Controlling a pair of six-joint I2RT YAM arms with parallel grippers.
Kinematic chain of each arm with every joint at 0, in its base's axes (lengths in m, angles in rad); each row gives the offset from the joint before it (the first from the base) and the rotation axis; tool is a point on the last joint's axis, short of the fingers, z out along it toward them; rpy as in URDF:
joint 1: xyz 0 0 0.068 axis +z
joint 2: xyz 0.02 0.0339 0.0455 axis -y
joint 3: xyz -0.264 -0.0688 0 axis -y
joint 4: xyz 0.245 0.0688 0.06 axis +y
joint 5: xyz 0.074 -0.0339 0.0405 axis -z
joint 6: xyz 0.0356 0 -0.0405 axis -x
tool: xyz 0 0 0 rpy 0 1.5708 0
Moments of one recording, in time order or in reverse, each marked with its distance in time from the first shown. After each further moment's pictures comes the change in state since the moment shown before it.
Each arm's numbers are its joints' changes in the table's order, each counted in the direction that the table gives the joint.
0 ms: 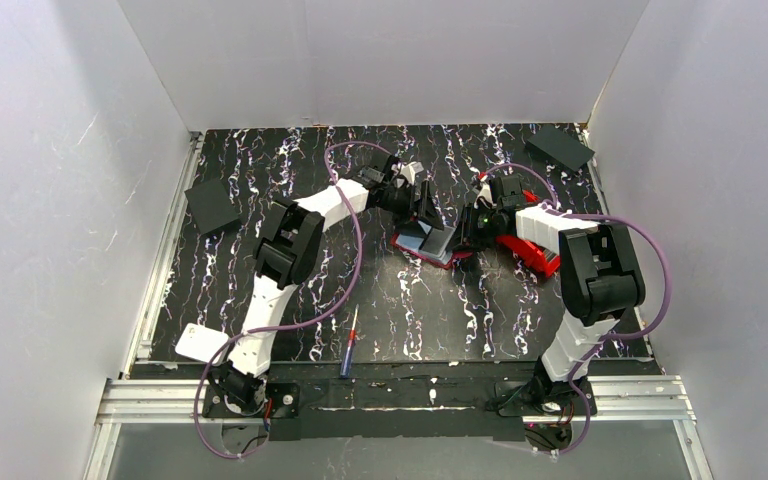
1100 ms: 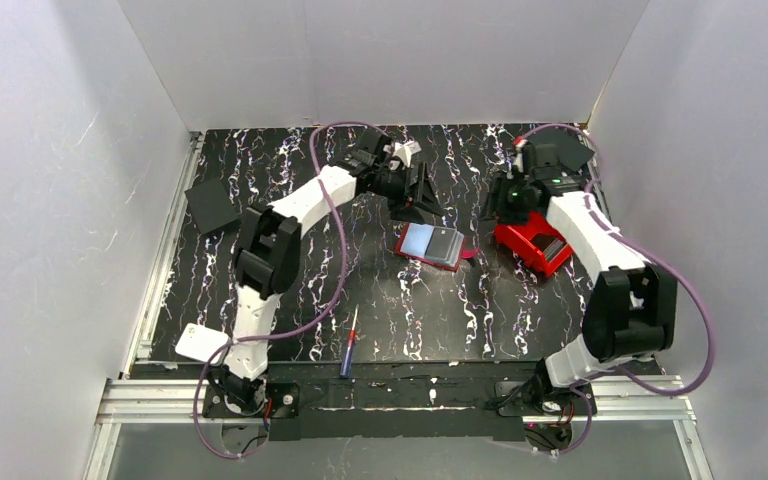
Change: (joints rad) left arm 0.004 0.131 0.027 0.109 0.045 0.020; right arm -0.033 0.214 0.194 0.332 0.271 0.079
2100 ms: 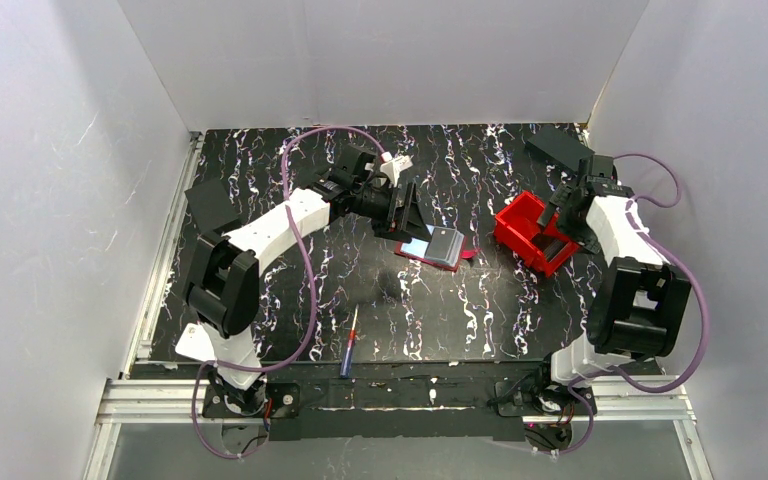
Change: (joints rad) left arm -0.034 0.454 -0.429 -0.042 -0.025 -0.135; right arm -0.365 0.018 -0.052 0.124 0.345 -0.082
